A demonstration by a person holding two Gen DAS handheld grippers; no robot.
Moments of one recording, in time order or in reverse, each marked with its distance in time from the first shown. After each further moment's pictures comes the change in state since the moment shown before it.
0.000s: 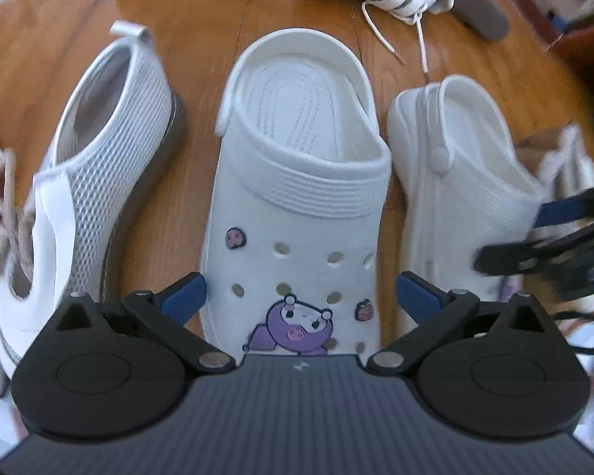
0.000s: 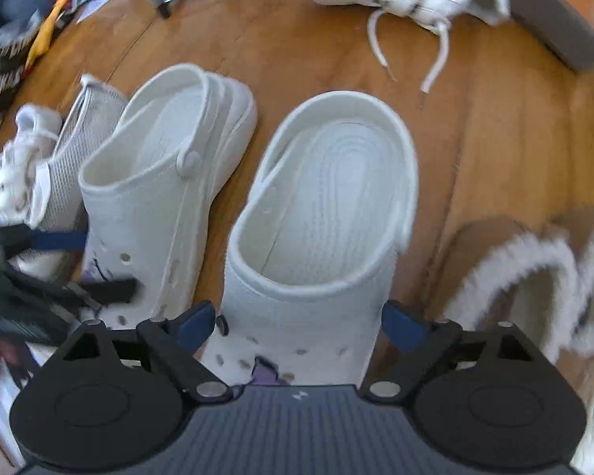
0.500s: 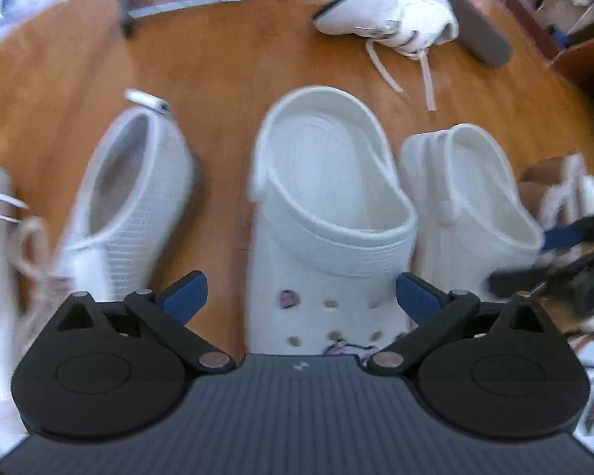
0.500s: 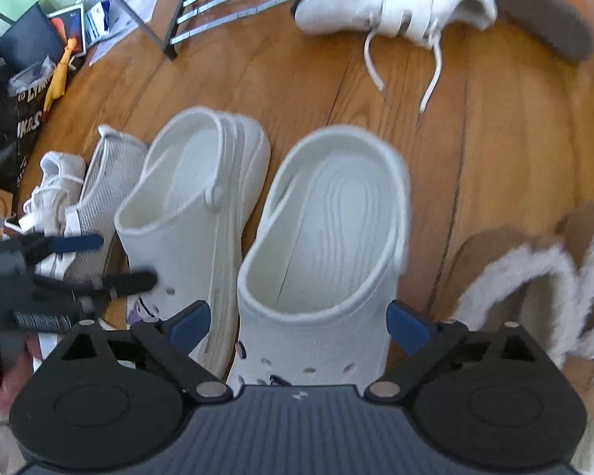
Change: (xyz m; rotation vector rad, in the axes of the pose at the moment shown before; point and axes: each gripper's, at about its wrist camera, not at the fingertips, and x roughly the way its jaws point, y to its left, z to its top) left arm -0.004 0.025 0.021 -0.072 -0.042 -0.113; right arm 0.017 -0.011 0.004 0.030 -0.034 0.105
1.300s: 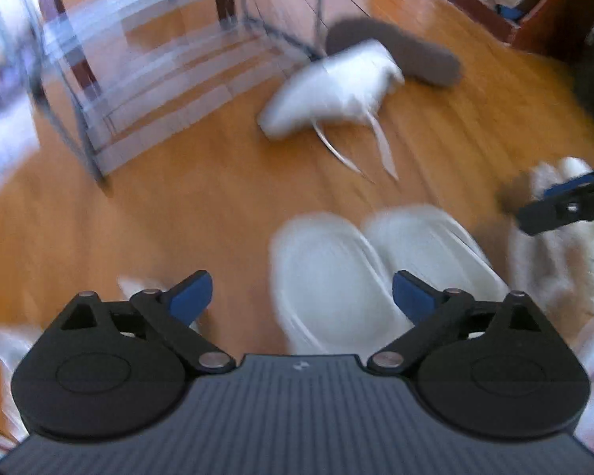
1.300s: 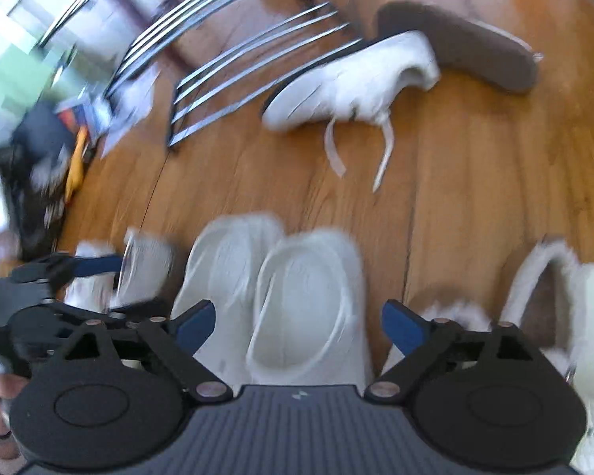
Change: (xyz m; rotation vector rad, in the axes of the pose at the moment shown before) left arm -0.031 -0.080 0.101 0.395 -0.165 0.218; right arm -0.102 -0.063 0.043 0.201 -0.220 0.086
